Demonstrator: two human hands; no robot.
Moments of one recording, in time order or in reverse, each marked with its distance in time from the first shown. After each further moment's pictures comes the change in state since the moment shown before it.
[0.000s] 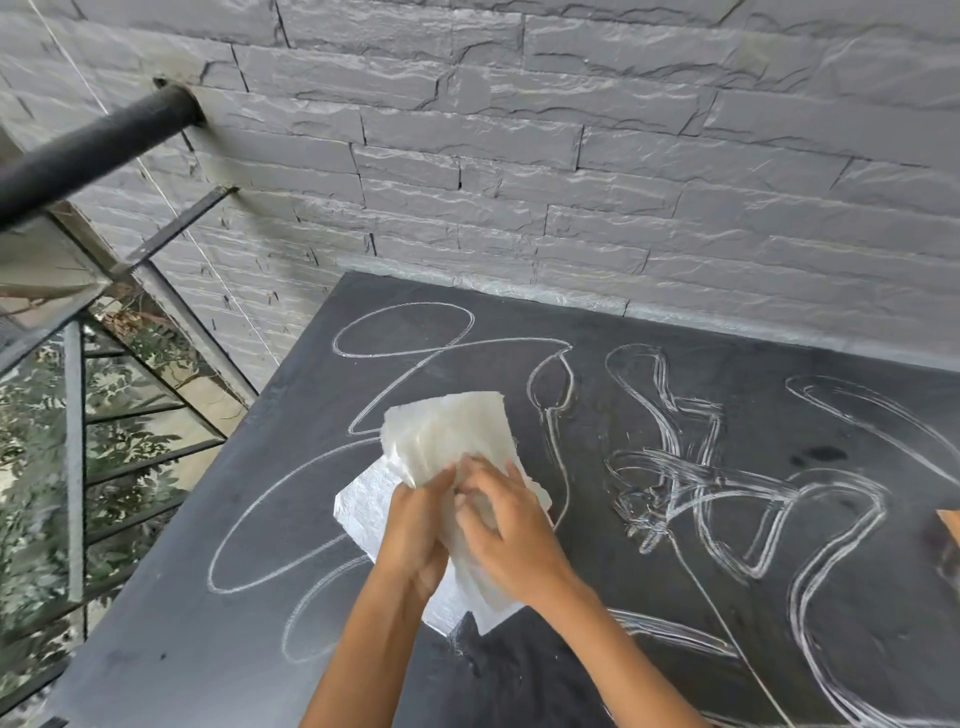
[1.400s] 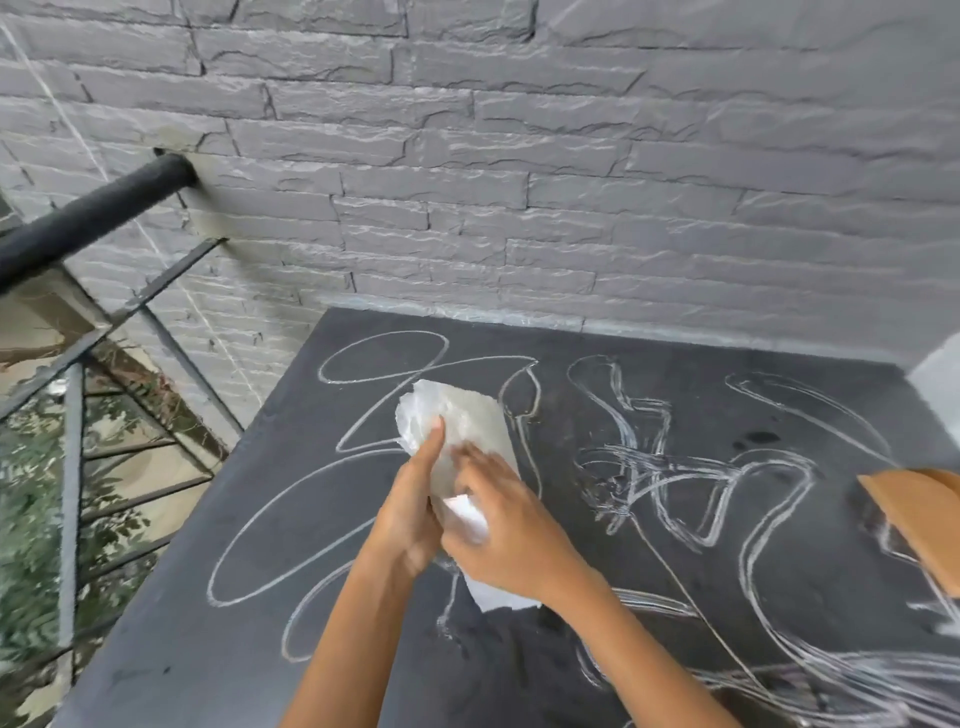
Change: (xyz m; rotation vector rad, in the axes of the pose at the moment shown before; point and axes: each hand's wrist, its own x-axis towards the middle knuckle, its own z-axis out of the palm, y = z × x) left_hand -0.040 0.027 0.015 0.110 -0.224 -0.049; right_hand -0.037 -0.040 -0.029 -0.187 -0.001 -0.212
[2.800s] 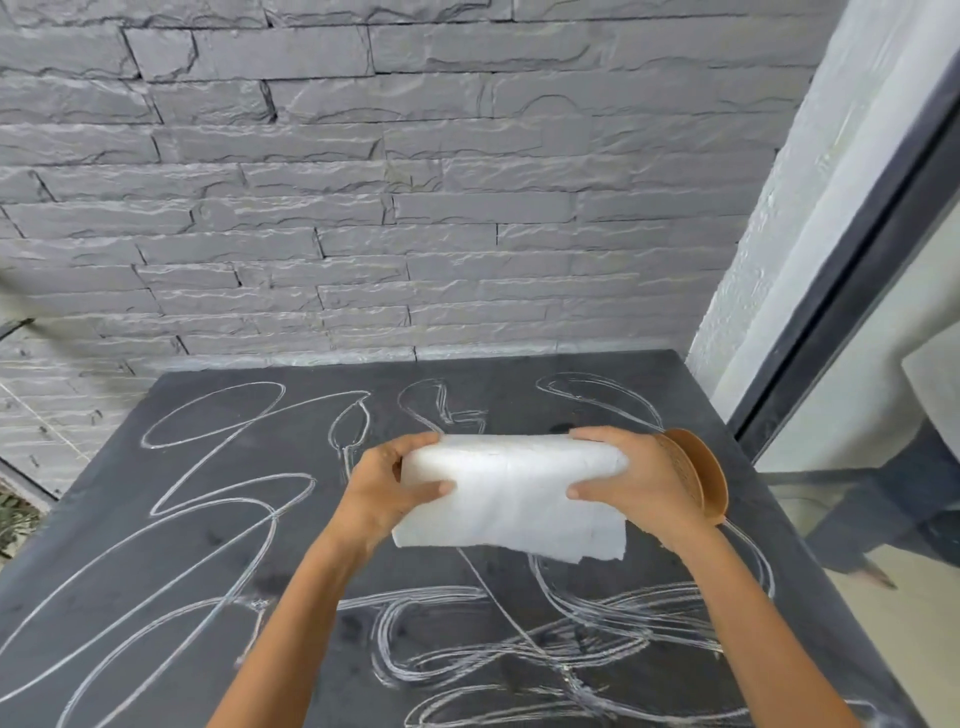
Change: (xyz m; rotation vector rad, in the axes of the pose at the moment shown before) left_hand 0.000 -0.063 0.191 0.740 -0.062 0.295; right_hand -0.196 0.132 -0.252 0.227 0.401 0.595
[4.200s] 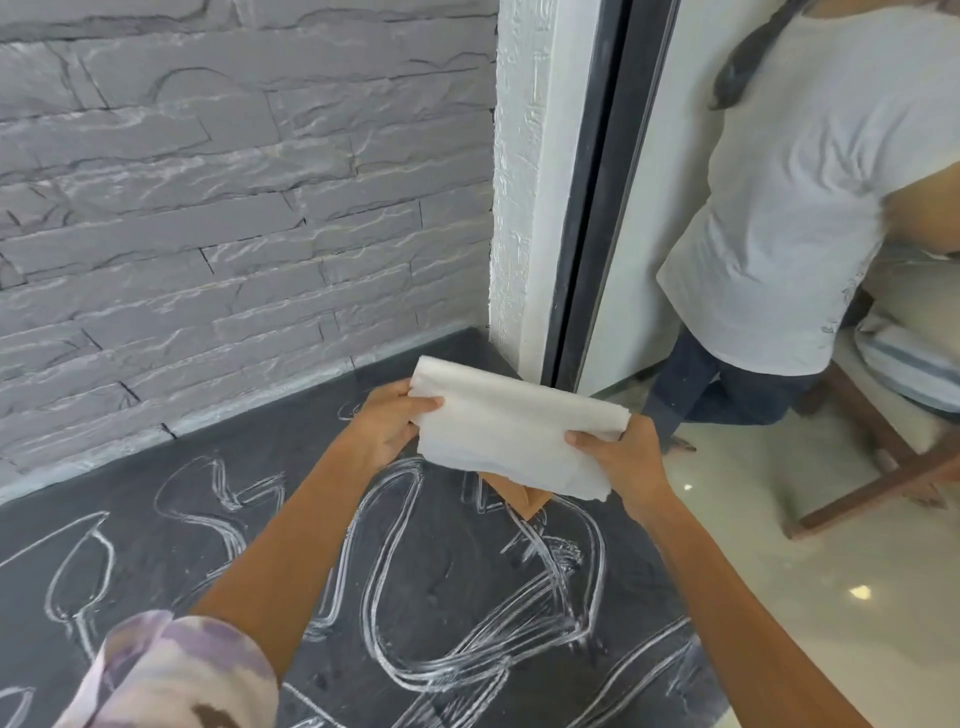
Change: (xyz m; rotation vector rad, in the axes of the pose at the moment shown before) left_hand 0.170 0.070 0.237 -0.266 -0.526 -0.195; right_hand -0.001 0.119 -0.137 0.450 0.733 0.310
